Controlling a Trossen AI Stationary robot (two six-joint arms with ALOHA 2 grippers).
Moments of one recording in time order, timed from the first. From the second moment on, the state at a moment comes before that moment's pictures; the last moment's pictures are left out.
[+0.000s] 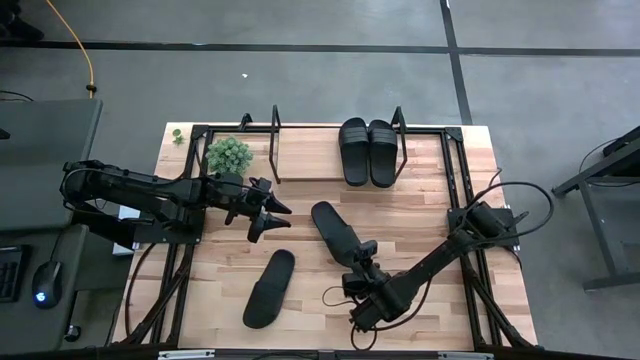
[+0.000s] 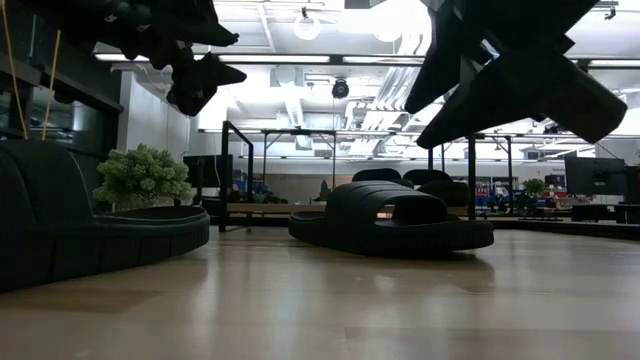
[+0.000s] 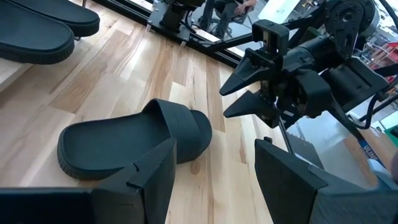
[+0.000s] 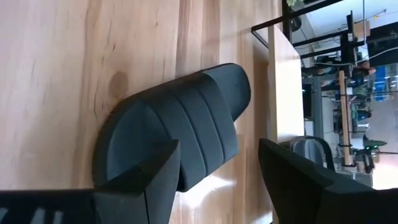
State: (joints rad) left arm 0.12 1.03 0.51 0.17 0.17 -0.43; right arm 0.65 2.04 1.49 -1.01 0.96 0.38
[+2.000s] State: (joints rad) left arm 0.12 1.03 0.51 0.16 0.16 -0.43; right arm 0.56 2.09 1.32 -0.77 0.89 0.34
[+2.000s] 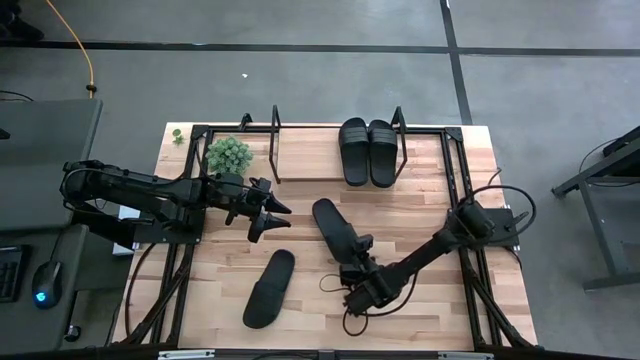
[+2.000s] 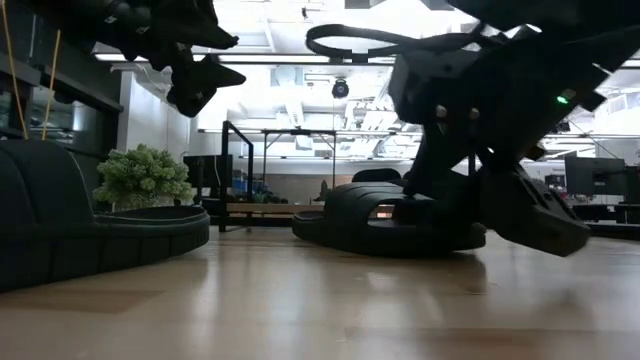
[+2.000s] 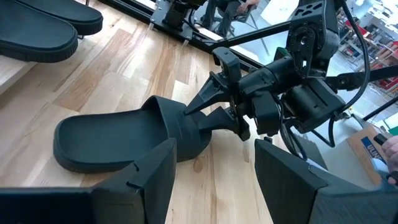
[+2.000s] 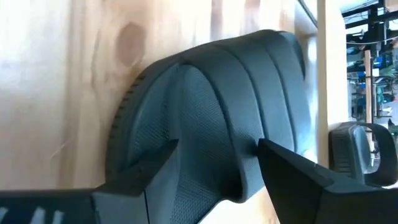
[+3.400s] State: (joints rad) left arm 0.12 1.03 0.51 0.16 0.14 -0.42; right arm 0.50 2.10 1.36 -0.80 0.98 0.45
